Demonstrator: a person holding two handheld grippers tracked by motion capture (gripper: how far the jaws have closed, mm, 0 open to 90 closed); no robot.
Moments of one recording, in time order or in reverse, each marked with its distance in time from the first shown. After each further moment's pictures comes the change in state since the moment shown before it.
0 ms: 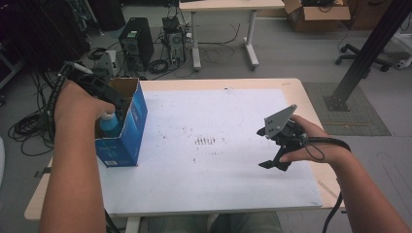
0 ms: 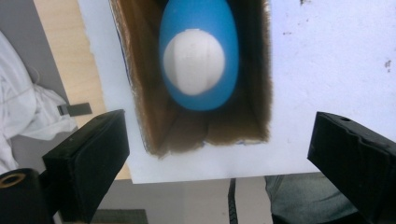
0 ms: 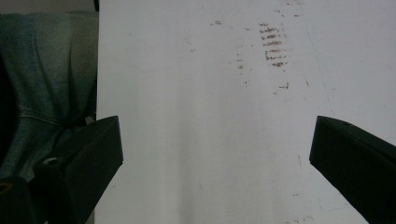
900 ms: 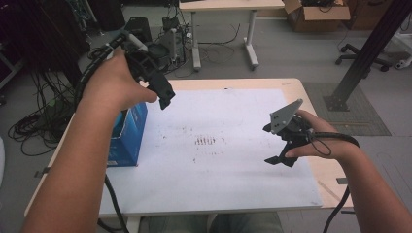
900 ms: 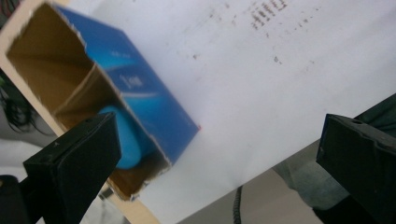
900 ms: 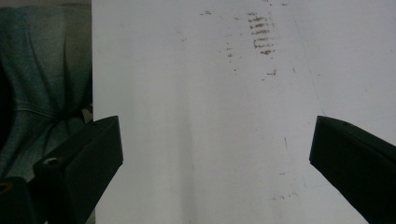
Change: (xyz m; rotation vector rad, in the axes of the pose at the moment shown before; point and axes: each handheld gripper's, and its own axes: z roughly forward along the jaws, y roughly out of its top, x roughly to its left) left arm -0.131 -0.010 -0.085 -0.170 0.047 0.559; right arm -0.005 -0.001 -0.017 0.038 -0.020 0.018
